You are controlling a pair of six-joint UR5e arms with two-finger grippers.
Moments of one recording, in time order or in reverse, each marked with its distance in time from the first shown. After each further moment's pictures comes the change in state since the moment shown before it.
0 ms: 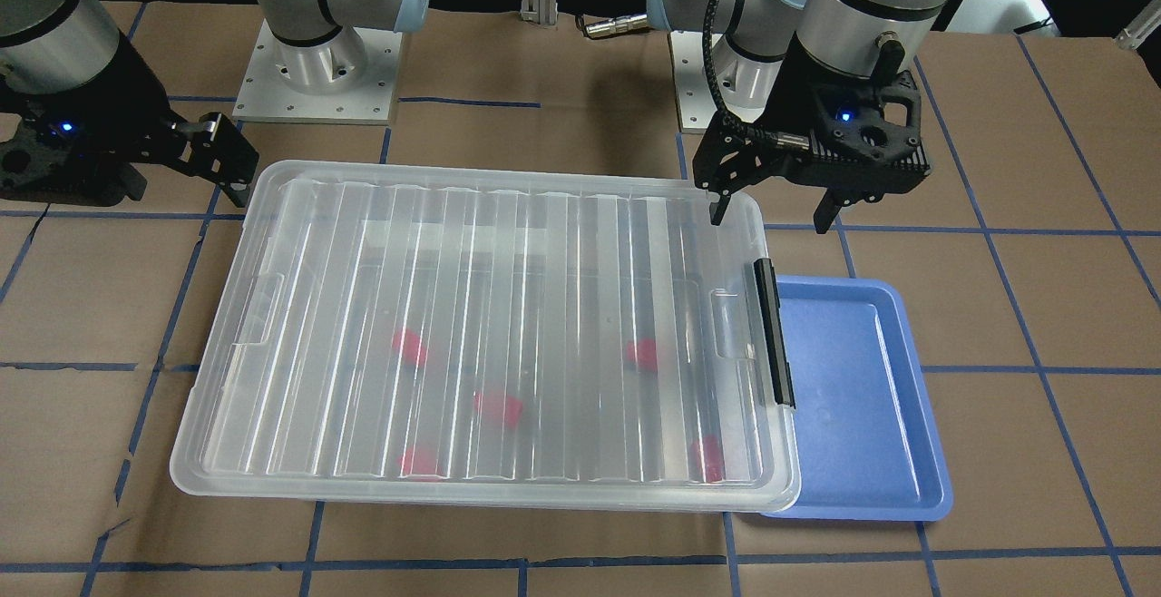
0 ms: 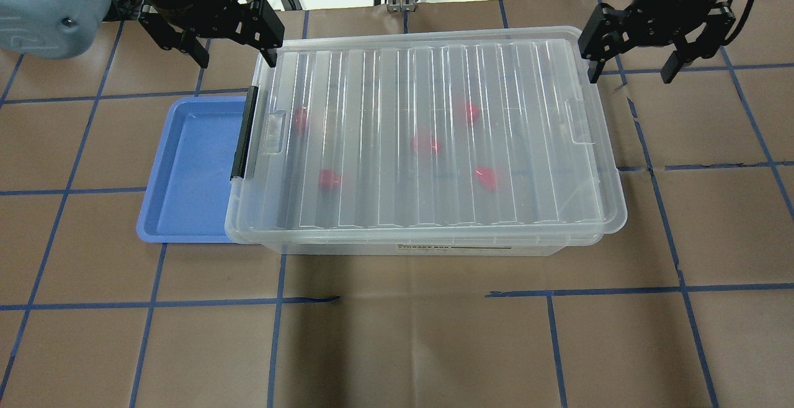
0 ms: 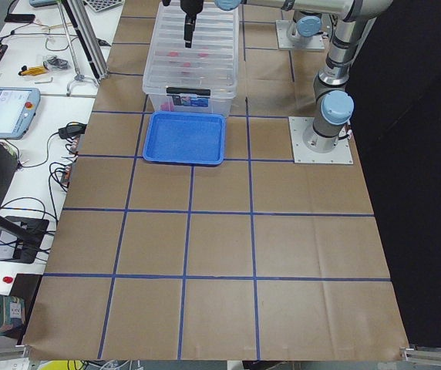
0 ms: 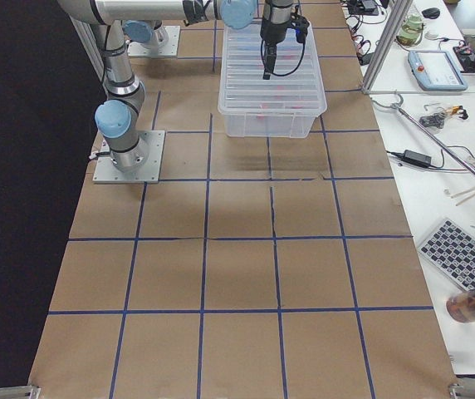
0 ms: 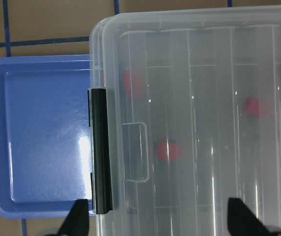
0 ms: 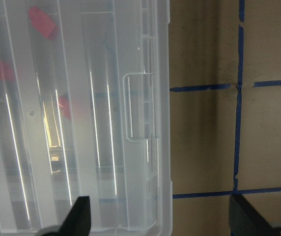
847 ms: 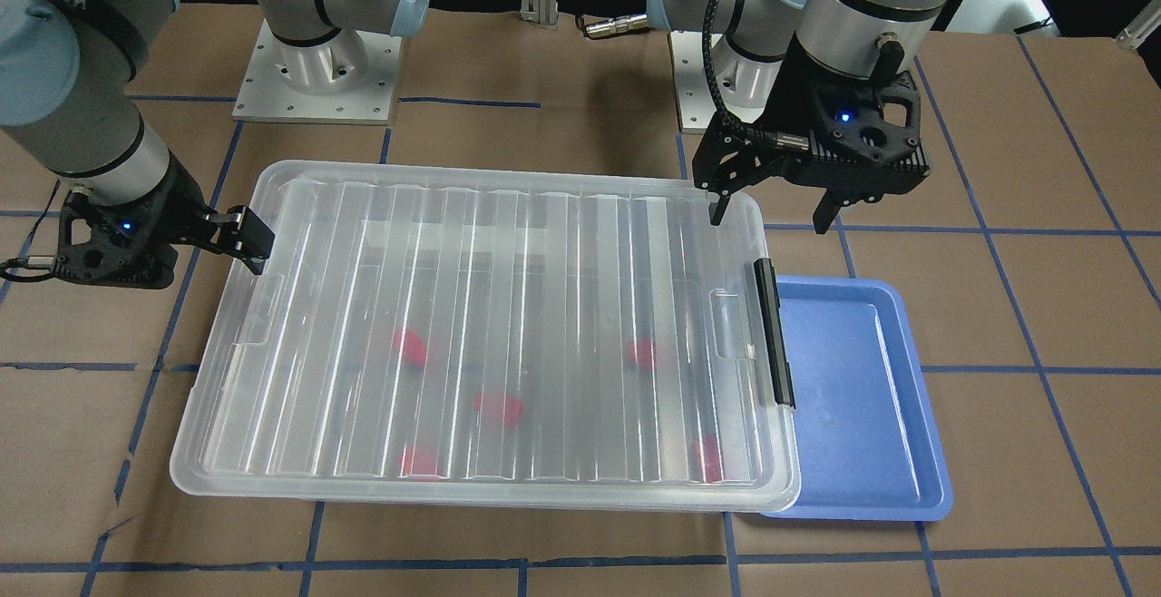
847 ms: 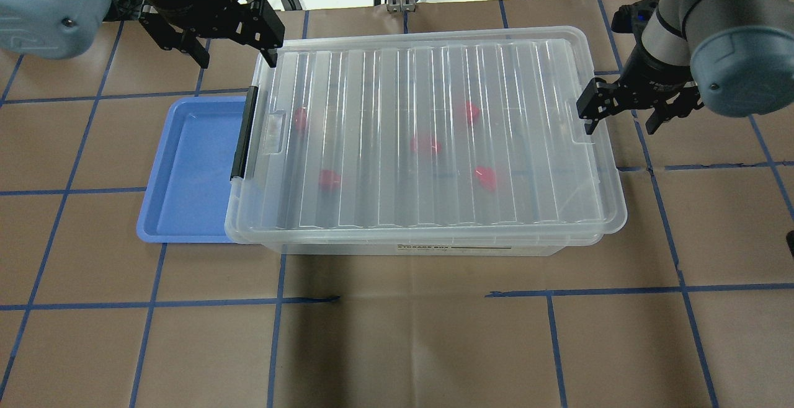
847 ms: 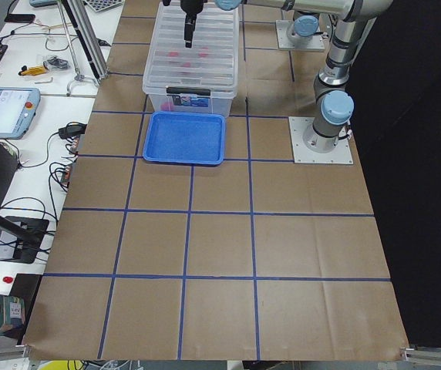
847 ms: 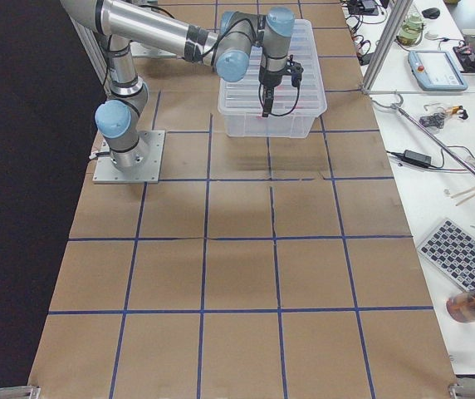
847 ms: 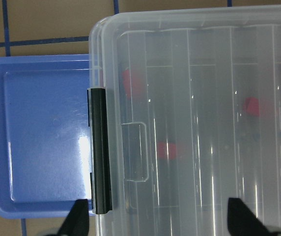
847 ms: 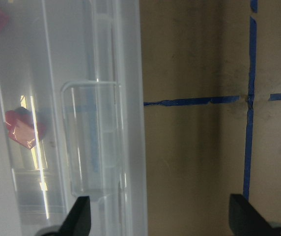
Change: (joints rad) left arm 0.000 0.000 0.000 -0.001 0.000 0.000; right arm -0.044 0.010 0.316 -0.356 -0.013 -0.062
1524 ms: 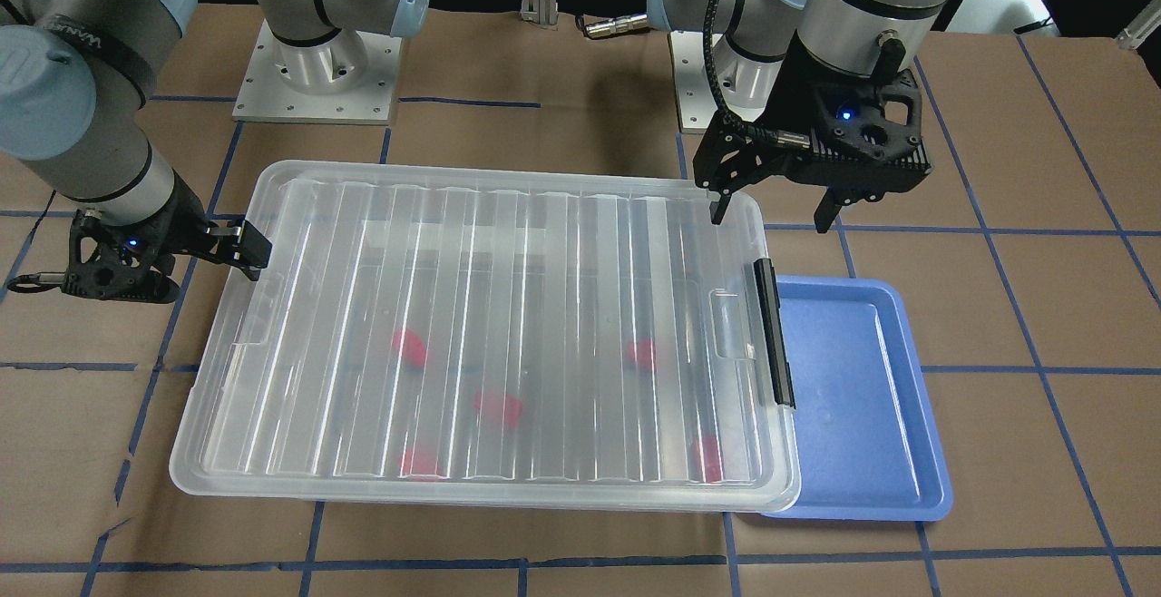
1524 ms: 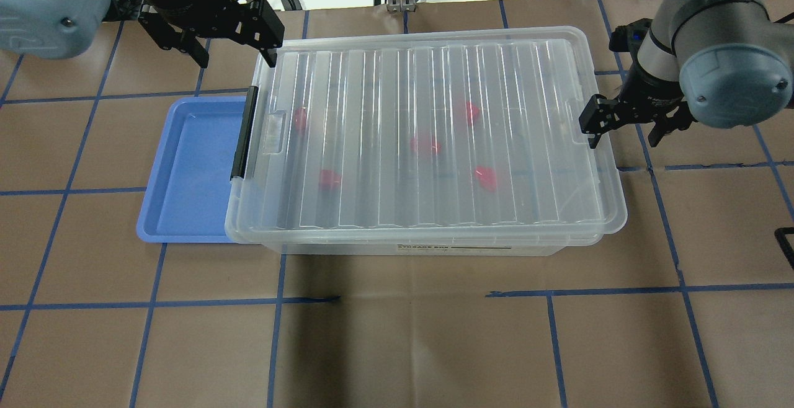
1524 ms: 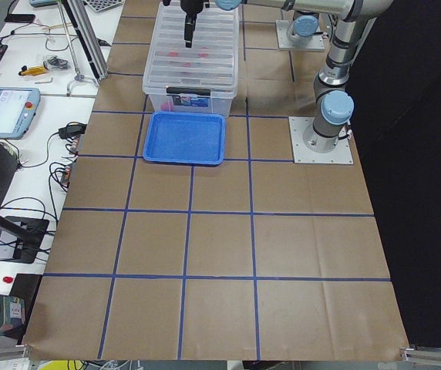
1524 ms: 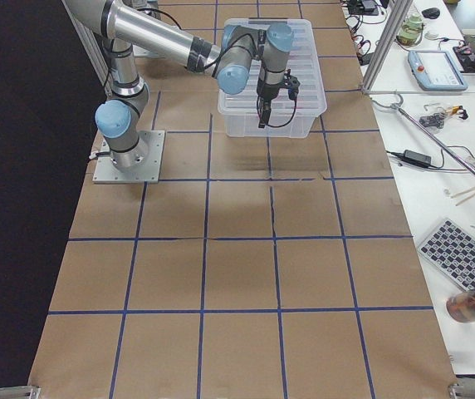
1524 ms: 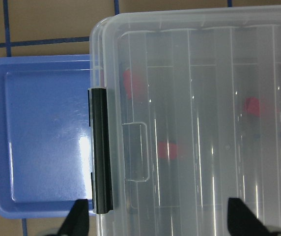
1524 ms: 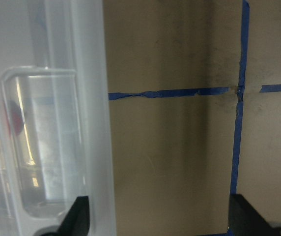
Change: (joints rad) left arm 0.001 0.001 0.000 0.000 0.001 0.001; right arm -0.013 0.026 0.017 -0.011 -0.053 -0.011
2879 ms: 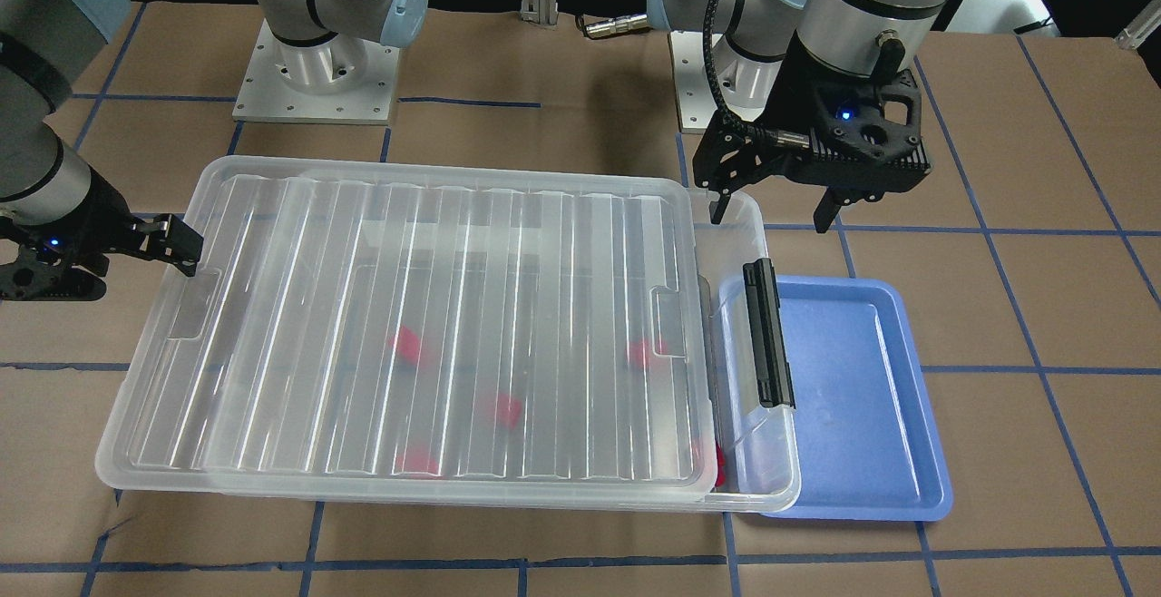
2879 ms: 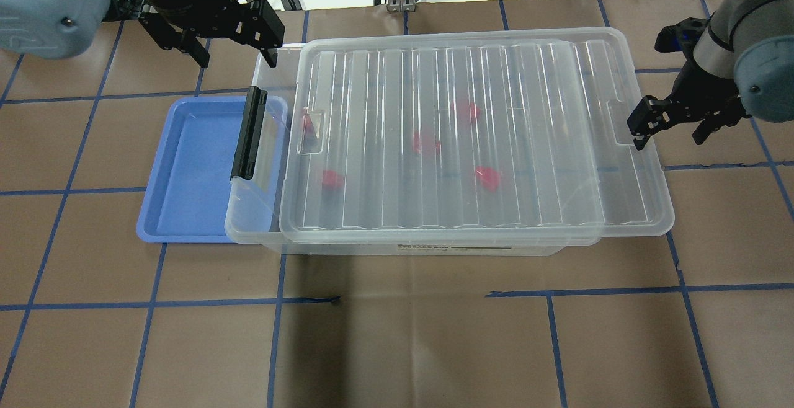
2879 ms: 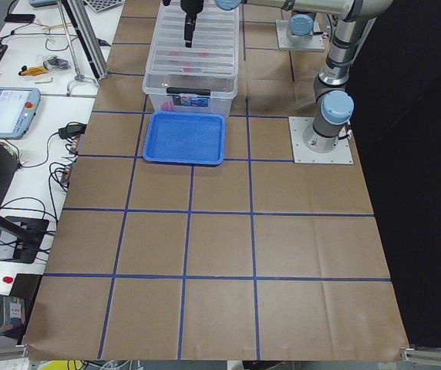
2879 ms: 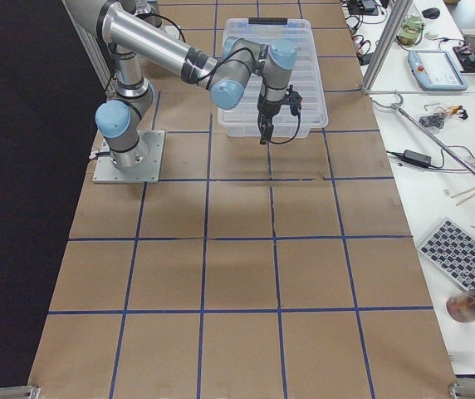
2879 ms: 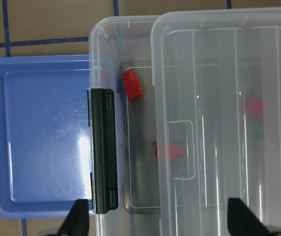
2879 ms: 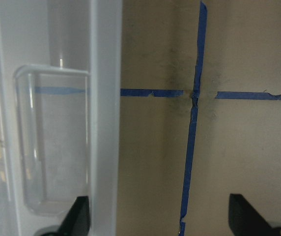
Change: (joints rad) left arm 0.000 0.000 0.000 0.000 -0.001 0.000; right arm -0.126 0.003 -0.001 -0.008 -0.010 -0.212
